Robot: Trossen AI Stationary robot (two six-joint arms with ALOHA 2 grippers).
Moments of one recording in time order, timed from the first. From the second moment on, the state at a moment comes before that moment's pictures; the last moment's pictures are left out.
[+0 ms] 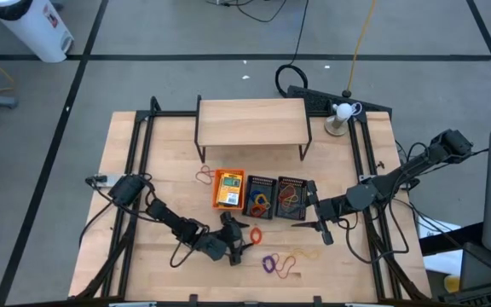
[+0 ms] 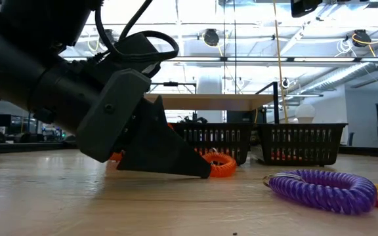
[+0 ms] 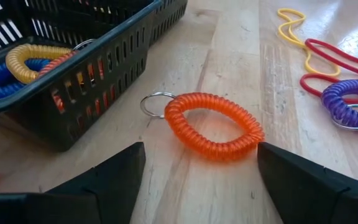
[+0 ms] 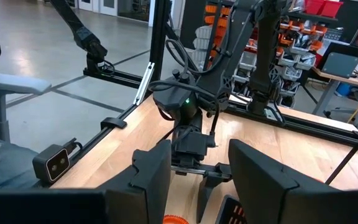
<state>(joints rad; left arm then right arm) -0.52 2.13 0.89 0.66 -0.62 -0.43 0.48 1.03 0.51 0.42 0.21 -0.12</state>
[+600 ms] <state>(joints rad) -0.46 2.13 0.96 0.62 -0.49 -0.39 0.48 1.03 0.51 0.42 0.21 -0.12</state>
